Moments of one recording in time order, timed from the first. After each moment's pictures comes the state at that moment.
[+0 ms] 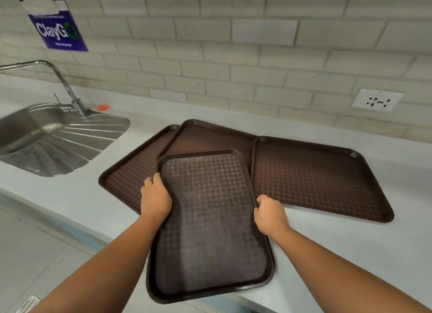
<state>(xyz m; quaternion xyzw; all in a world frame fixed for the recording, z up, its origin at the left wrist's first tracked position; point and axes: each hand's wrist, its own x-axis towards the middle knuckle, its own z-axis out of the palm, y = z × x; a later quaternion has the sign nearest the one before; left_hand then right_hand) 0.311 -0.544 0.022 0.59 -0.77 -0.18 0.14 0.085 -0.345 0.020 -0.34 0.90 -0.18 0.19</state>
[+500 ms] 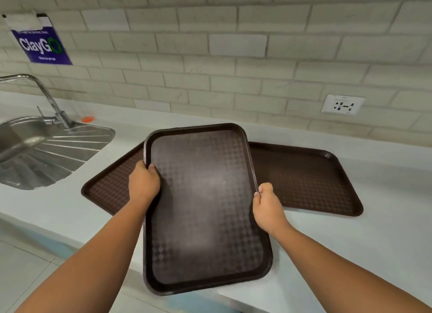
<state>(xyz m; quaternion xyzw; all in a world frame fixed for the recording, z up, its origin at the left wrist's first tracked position) 0.273 -0.536 0.091 0.57 -0.71 -0.27 0.31 0.064 -0.300 0.052 -0.37 0.83 -0.38 0.14</state>
